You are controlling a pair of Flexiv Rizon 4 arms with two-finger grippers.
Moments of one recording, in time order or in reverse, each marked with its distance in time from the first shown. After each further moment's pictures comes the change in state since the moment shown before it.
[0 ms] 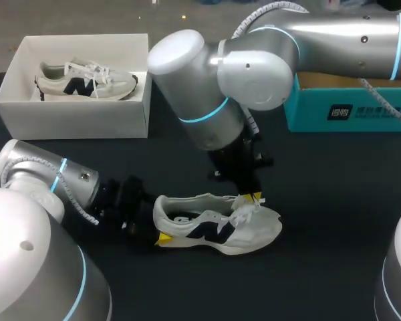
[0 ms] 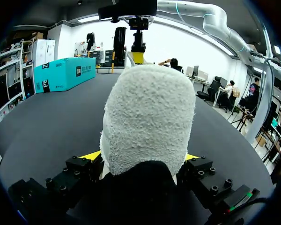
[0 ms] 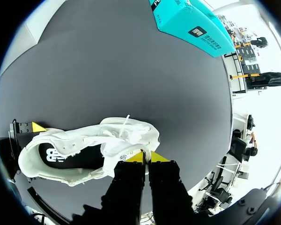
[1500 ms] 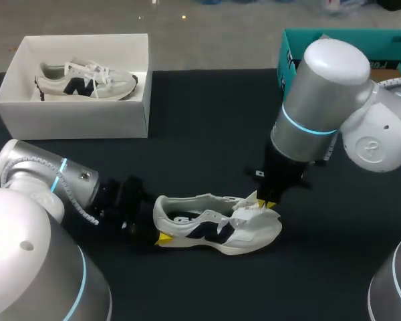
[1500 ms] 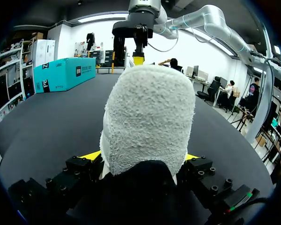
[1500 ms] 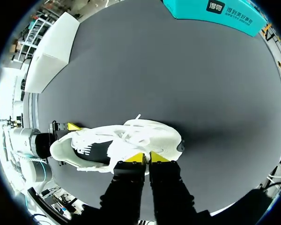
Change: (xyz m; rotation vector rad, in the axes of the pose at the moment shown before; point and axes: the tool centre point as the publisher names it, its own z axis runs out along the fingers) left arm 0.000 0.000 0.000 0.000 0.000 0.000; right arm -0.004 0.004 0.028 -0.011 0.645 0.022
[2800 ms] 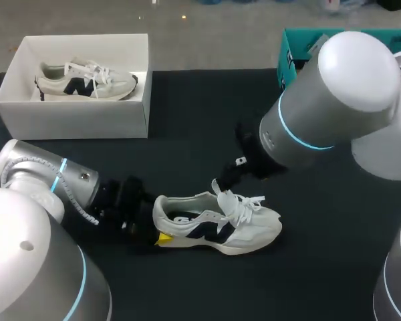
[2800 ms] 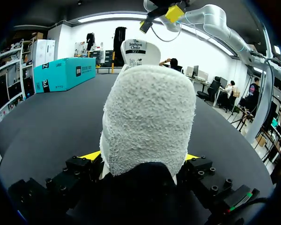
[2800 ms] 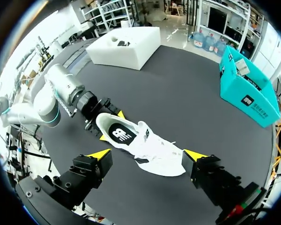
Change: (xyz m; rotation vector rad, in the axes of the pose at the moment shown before) left arm 0.000 0.000 0.000 0.000 0.000 0.000; right arm 0.071 -0.033 -0.095 -0.342 0.016 -0.691
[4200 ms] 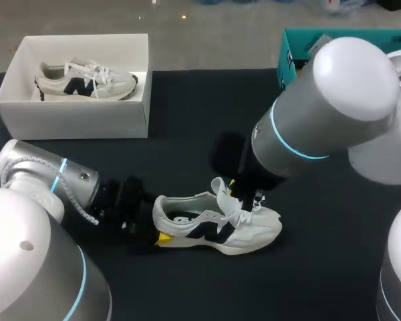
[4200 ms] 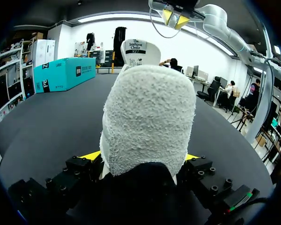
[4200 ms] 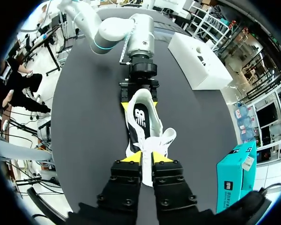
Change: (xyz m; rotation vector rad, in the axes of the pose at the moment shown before) left arm 0.000 0.000 0.000 0.000 0.000 0.000; right arm 0.017 -0.010 -0.010 0.017 0.029 -0.864
